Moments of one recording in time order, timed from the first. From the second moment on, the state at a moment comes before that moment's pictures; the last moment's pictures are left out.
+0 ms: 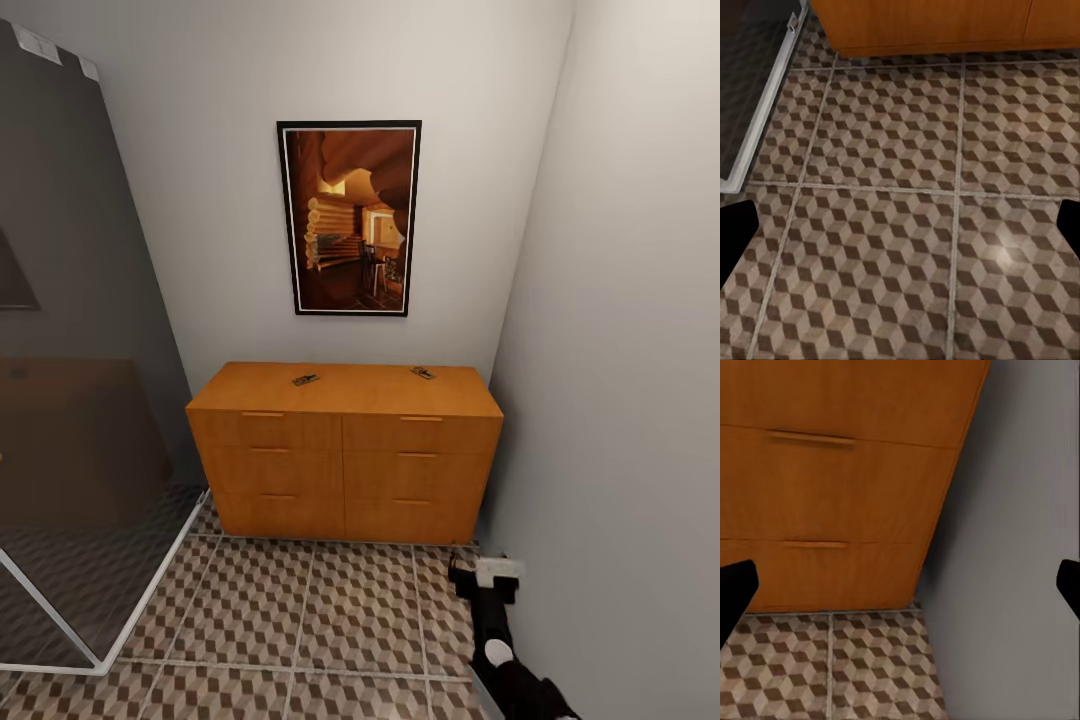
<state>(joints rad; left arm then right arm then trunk) -0.36 -0.04 -0.22 0.07 0.11 -0.70 0.26 -0.48 0.05 0.13 -0.44 0.07 -0.44 -0.40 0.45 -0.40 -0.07</state>
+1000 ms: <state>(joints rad) -0.33 -0.04 -0.22 0.07 0.11 -0.70 0.26 -1.00 0.04 0.13 -1.10 0.06 0.74 -0.39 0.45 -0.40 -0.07</state>
